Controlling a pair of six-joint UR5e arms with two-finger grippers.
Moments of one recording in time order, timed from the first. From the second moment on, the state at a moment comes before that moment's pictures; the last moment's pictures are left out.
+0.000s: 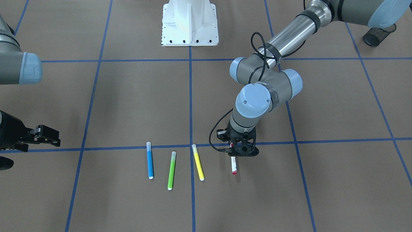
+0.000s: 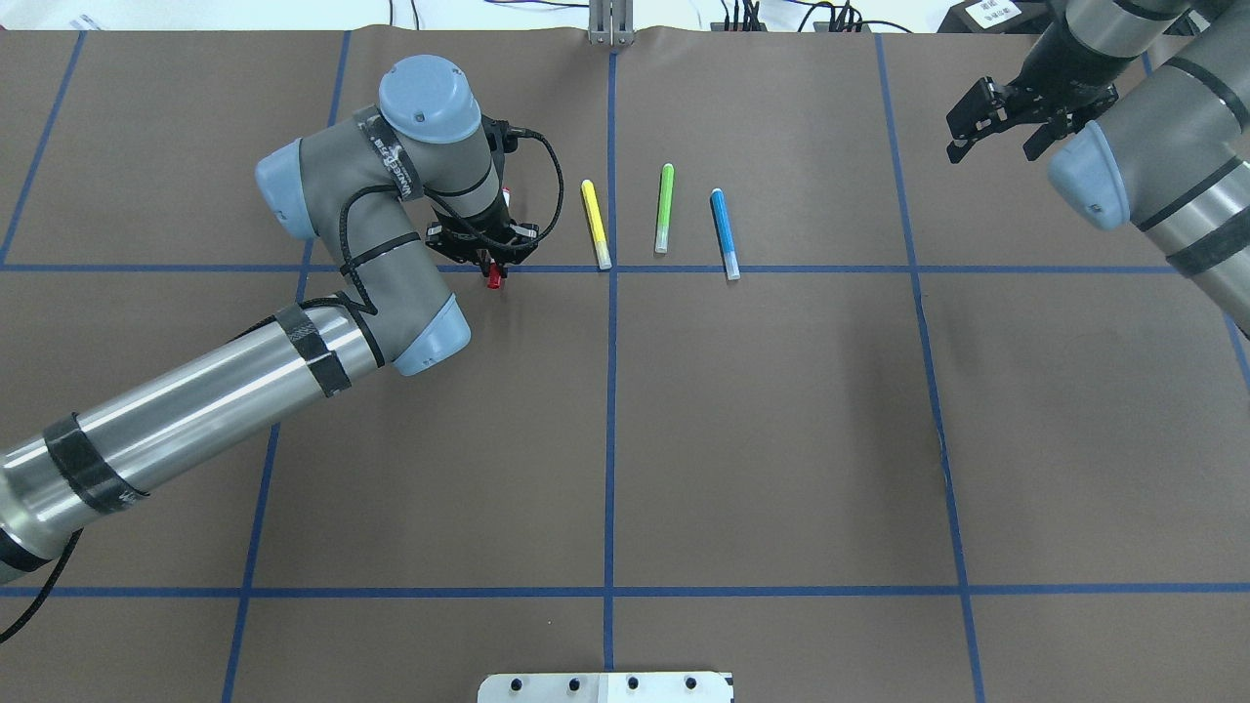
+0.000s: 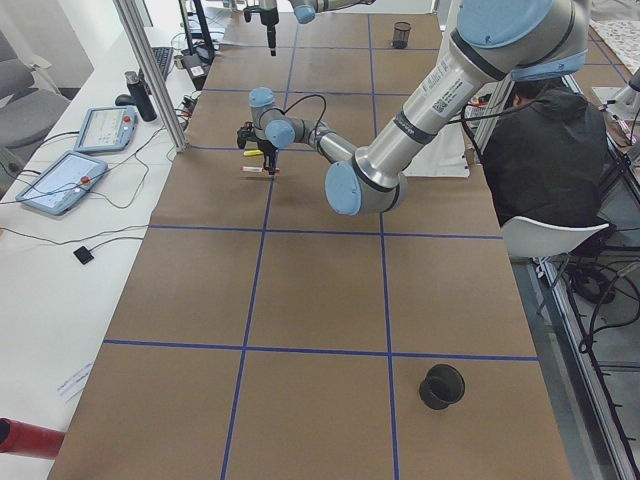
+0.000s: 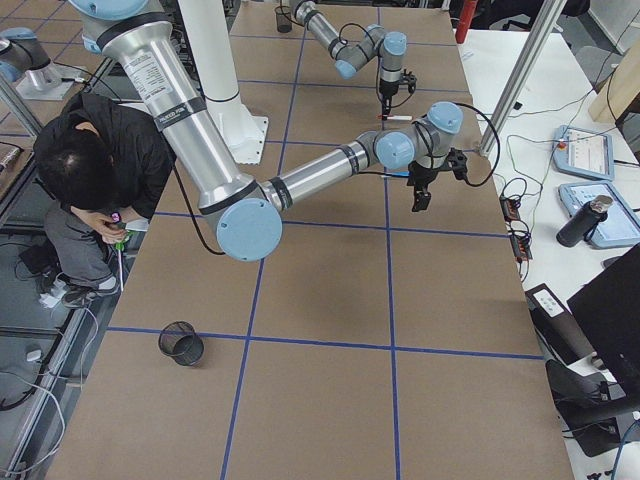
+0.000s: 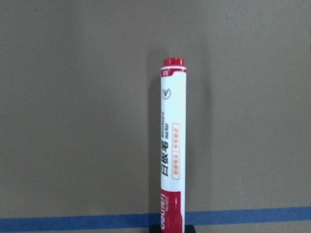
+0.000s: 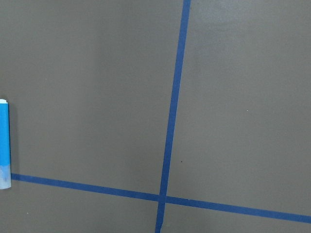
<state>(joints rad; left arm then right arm) -0.75 -2.43 -1.17 -1.81 -2.07 -1.00 1.15 -1.06 1.50 -1.59 2.34 0.49</state>
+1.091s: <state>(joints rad) -0.89 -2.20 -1.63 -1.49 -2.21 -0.91 0.93 -0.80 1.20 -1.34 2.15 0.83</state>
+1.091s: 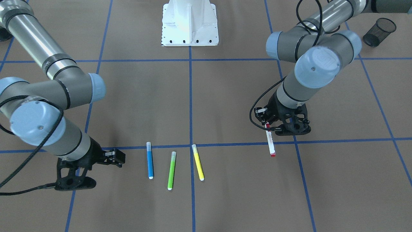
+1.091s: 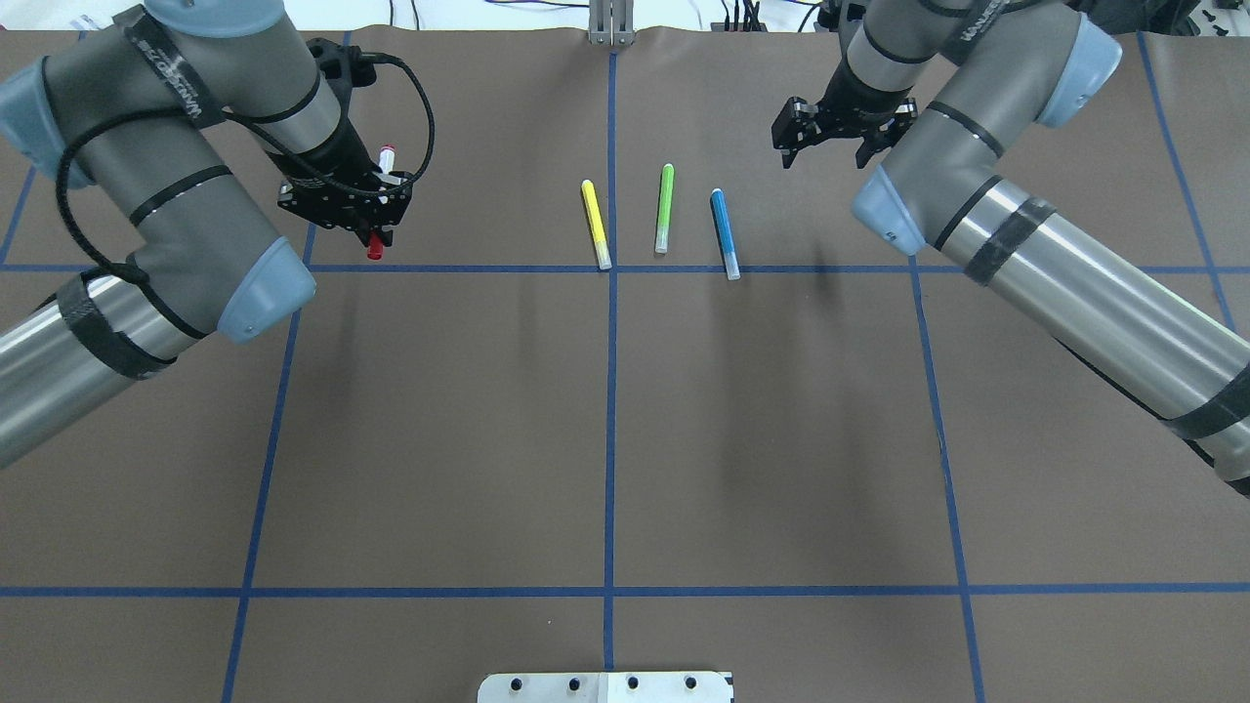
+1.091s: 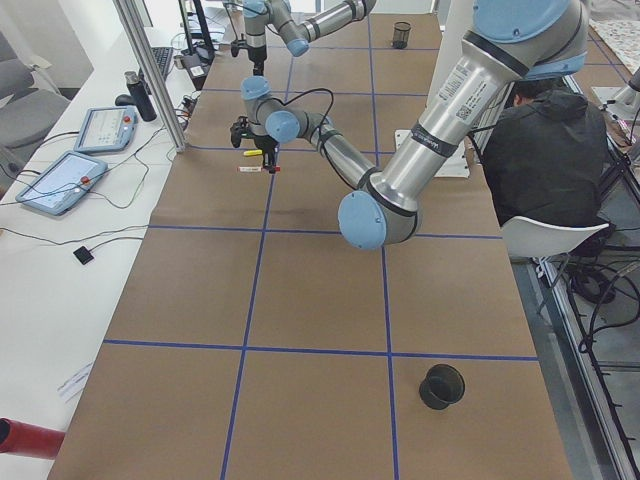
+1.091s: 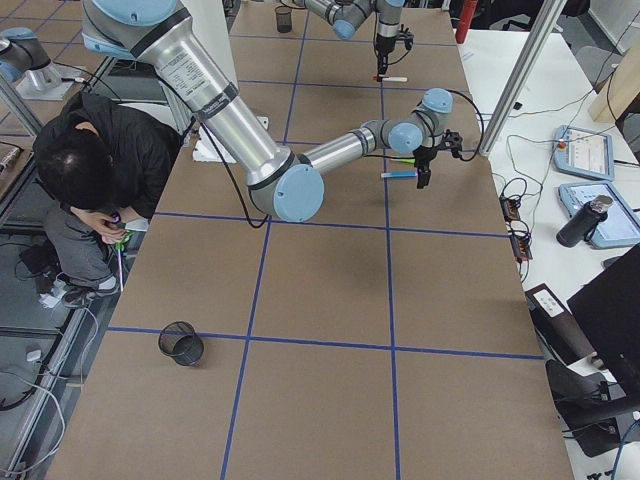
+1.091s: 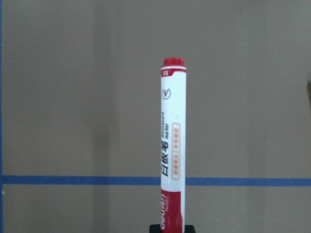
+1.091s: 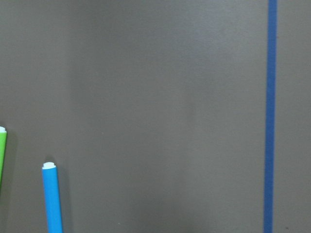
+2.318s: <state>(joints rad) -0.97 -1.97 -1.94 -1.24 -2.22 -0.70 0.77 -0.72 1.06 -1.22 2.03 0.95</state>
